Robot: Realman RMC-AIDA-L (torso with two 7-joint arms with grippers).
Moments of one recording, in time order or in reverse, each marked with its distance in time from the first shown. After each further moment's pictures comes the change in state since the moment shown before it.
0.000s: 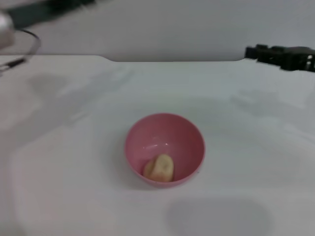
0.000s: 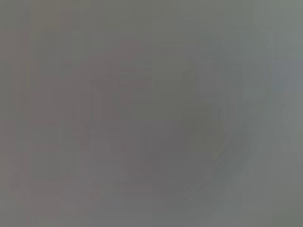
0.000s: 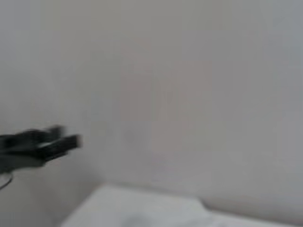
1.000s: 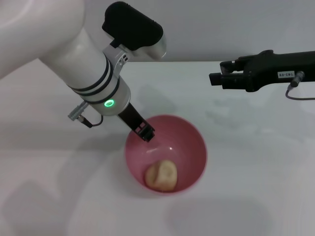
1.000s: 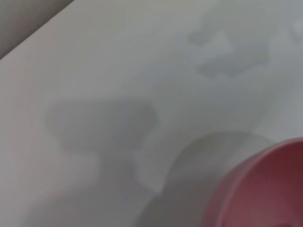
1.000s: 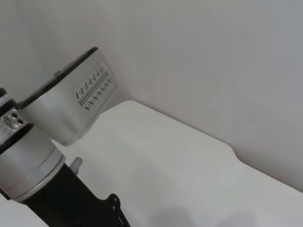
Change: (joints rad) left arm -0.353 -0.023 0.708 0.072 0.967 0.202 -0.567; right arm 0.054 0.013 -0.212 -0.215 -0.208 -0.034 0.050
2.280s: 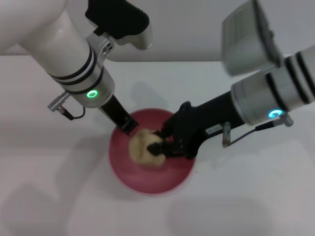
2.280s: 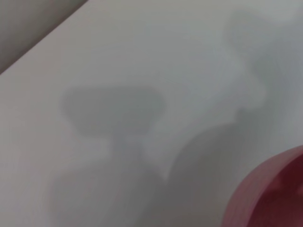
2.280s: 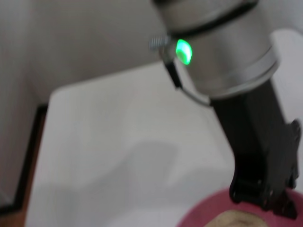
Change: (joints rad) left arm 0.012 0.001 -0.076 0.099 0.084 0.147 0.002; right arm 0.139 -0.007 -0.410 0.045 0.026 -0.040 -0.017
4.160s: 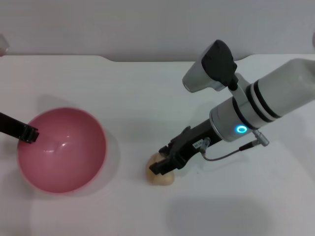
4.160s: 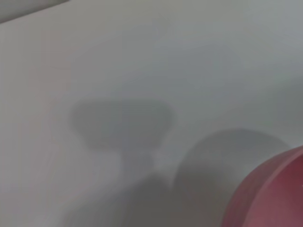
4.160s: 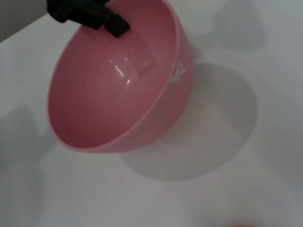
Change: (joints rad) left arm 0.371 0.019 -0.406 0.254 0.067 0.098 0.198; right arm 0.180 0.006 -0.122 0.460 -0.039 0.256 0.151
